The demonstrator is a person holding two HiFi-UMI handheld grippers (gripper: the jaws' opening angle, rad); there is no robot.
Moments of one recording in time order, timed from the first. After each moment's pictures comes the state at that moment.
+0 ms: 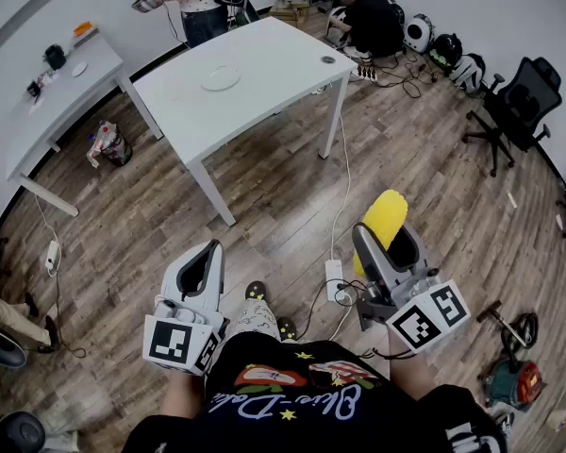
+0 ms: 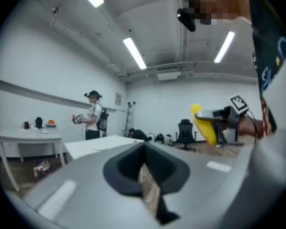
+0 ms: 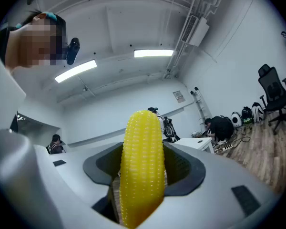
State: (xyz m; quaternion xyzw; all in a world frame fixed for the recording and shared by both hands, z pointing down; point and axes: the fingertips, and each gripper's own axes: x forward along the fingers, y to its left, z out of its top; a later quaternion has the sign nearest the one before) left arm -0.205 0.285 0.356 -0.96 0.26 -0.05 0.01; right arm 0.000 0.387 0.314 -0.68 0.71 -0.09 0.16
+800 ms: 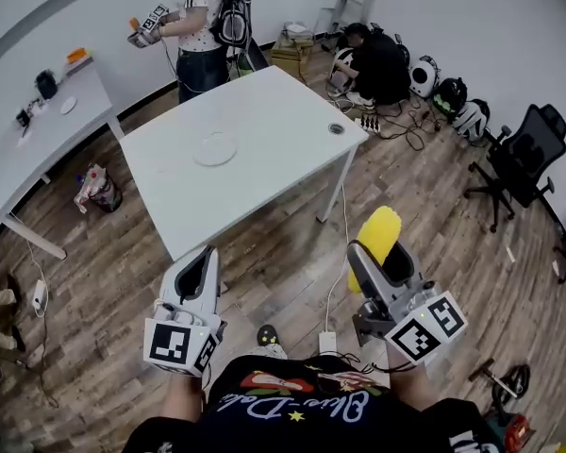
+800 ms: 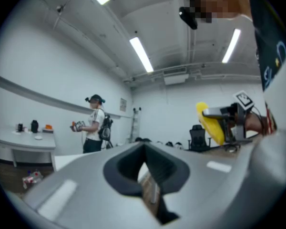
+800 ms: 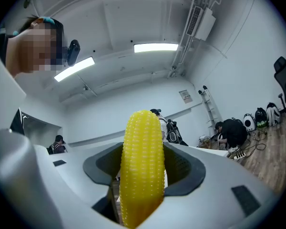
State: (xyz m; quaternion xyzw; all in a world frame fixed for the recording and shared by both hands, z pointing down) left arm -0.072 0.052 0.349 -0.96 0.29 0.00 0.02; right arm 0.123 0.168 0.292 -0.66 0.73 -0.07 0.15
